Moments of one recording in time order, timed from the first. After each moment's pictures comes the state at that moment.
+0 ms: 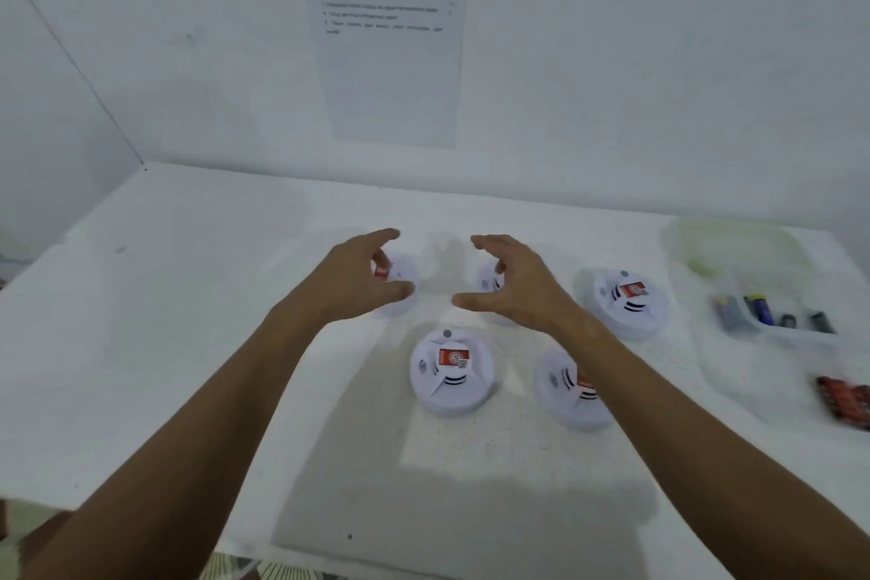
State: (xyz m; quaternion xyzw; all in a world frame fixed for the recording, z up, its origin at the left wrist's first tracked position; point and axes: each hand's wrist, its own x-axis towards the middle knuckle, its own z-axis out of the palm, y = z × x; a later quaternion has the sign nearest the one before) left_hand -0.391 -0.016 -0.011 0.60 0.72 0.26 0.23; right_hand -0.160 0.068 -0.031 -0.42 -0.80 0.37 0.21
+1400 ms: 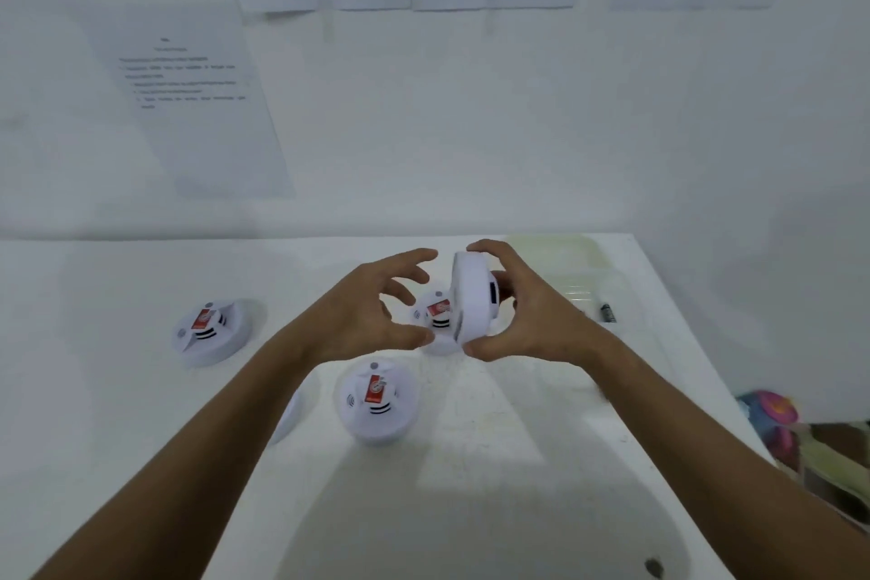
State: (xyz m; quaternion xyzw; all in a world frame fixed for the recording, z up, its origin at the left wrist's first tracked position) left_hand -0.143 0.012 0.059 0.72 0.56 0.28 0.30; right_hand 0.091 0.066 0.040 -0.37 -0.79 0.42 0.26
